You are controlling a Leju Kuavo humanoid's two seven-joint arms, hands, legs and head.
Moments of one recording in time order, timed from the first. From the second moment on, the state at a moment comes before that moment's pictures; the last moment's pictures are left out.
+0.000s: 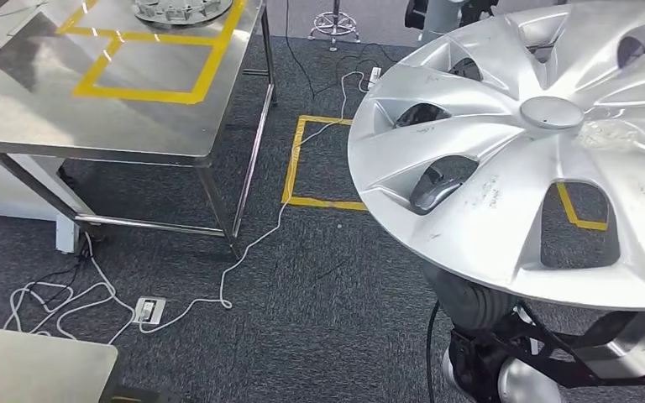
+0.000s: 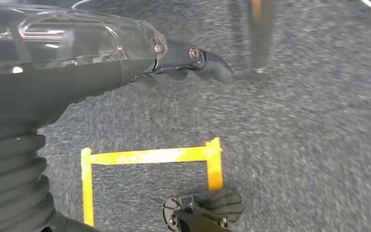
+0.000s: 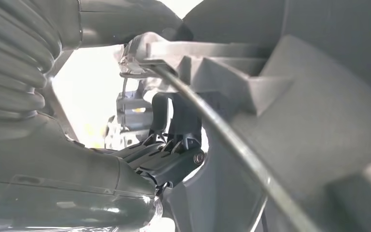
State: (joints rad) left arm -0.15 0.13 -1.08 -0.23 0.69 0.44 -0.30; right arm -0.21 -0.31 0.58 -2.11 -0.24 -0.33 -0.27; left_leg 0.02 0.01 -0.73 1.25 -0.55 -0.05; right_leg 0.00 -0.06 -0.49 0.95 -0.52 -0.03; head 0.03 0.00
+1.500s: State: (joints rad) left arm -0.16 0.14 -1.08 -0.23 0.67 0.44 -0.29; right arm -0.19 -0.32 0.55 -2.13 -0.26 -0.30 -0.29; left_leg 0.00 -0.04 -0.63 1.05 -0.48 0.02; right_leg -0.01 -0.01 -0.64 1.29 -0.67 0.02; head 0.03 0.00
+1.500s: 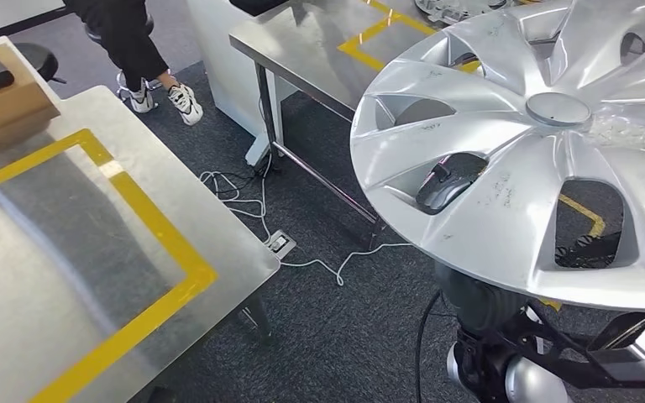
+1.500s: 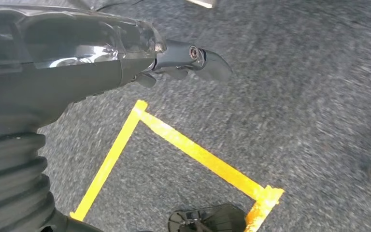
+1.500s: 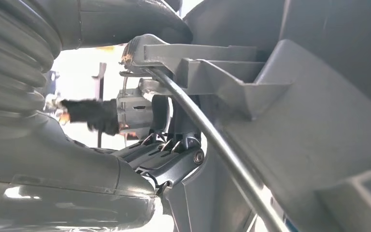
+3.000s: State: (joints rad) left arm -0.13 0.11 -1.08 -0.23 0.68 0.42 -0.28; right arm -0.16 -0.32 0.55 -2.13 -0.27 -0.29 -0.25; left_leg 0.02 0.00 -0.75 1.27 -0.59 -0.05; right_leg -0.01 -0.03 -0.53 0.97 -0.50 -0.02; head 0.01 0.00
